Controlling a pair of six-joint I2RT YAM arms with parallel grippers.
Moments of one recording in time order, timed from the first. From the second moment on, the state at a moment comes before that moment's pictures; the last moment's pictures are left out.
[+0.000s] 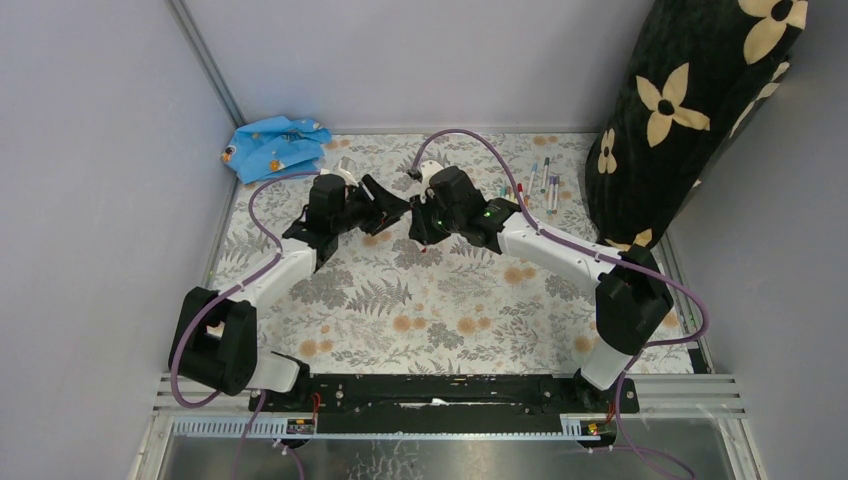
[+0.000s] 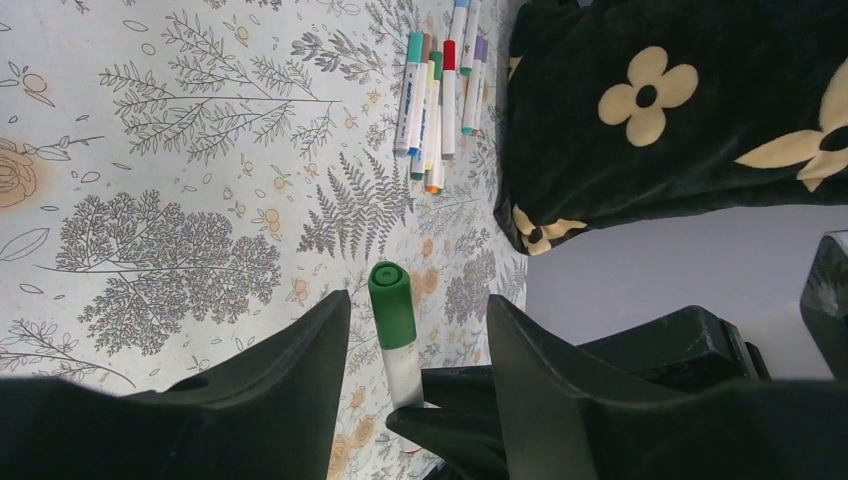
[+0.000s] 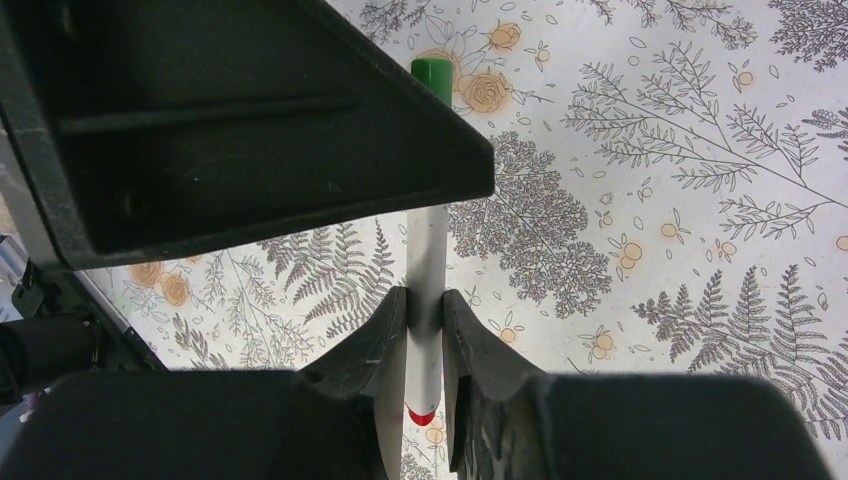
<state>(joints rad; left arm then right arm) -0.31 1.39 0.83 0.14 0.40 -1.02 0.80 1.70 1.34 -0.32 -0.11 0.29</state>
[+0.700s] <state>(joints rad) -0.31 1.38 0.82 0.13 0.37 -1.02 0.80 1.70 1.33 -0.29 -0.12 0.30</state>
